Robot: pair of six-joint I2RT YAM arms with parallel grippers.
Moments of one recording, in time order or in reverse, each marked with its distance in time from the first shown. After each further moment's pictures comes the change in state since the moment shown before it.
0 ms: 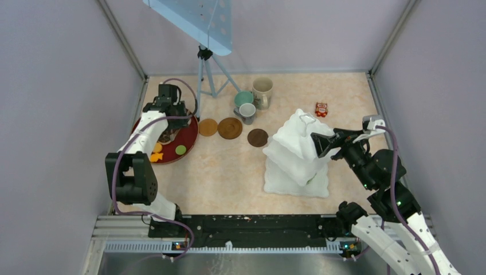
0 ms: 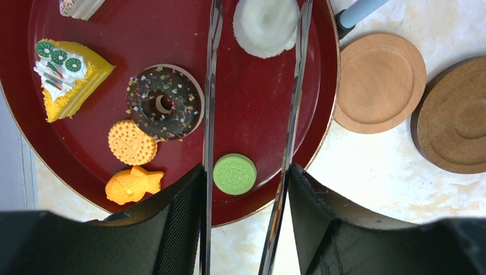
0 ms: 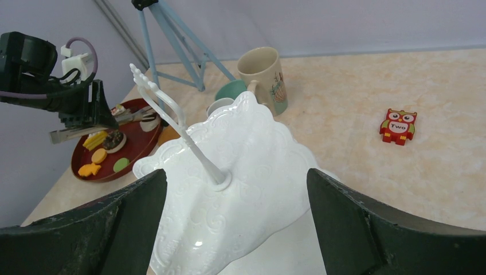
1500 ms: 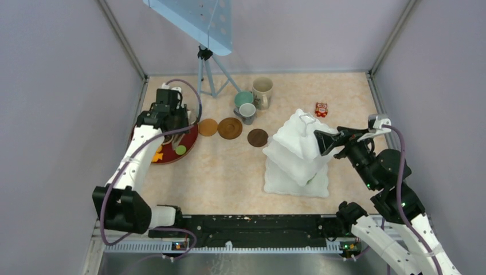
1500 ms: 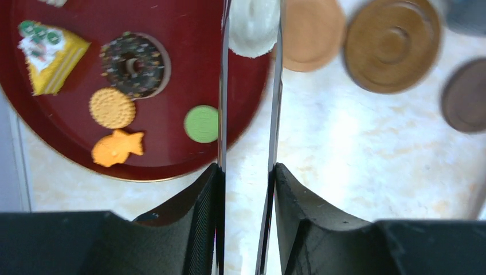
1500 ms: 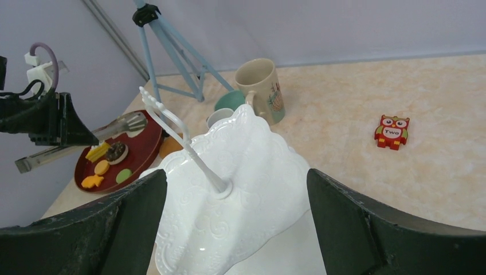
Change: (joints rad) left arm -0.057 -0.233 -0.036 -0.124 0.071 0.010; right arm 0.000 0.005 0.038 -0.022 0.025 0.011
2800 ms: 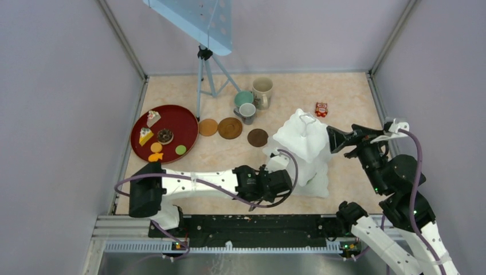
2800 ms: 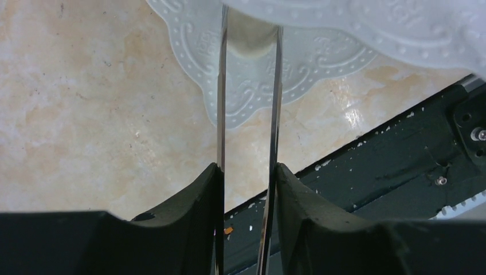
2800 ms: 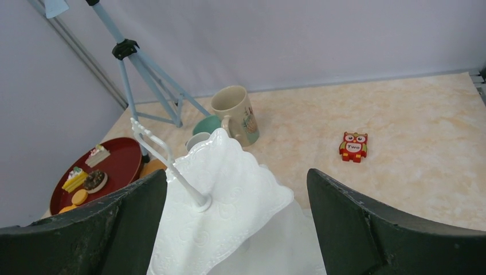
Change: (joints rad) left arm -1.294 0.227 -0.047 0.109 -0.309 -0.579; right arm 0.000 -0.035 0.079 -0.047 0.120 -0.046
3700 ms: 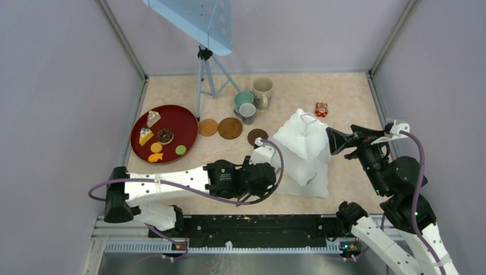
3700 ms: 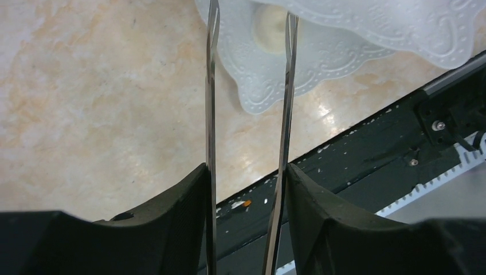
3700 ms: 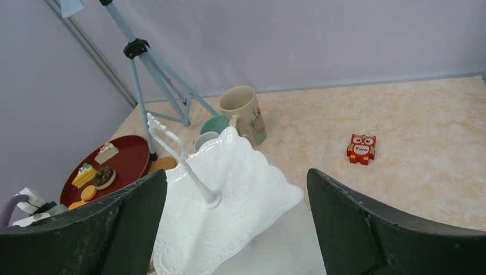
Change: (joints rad) left arm -0.001 -0.180 0.038 -0.115 -0.053 0.003; right arm 0.000 -0.016 0.000 0.002 -0.029 0.003
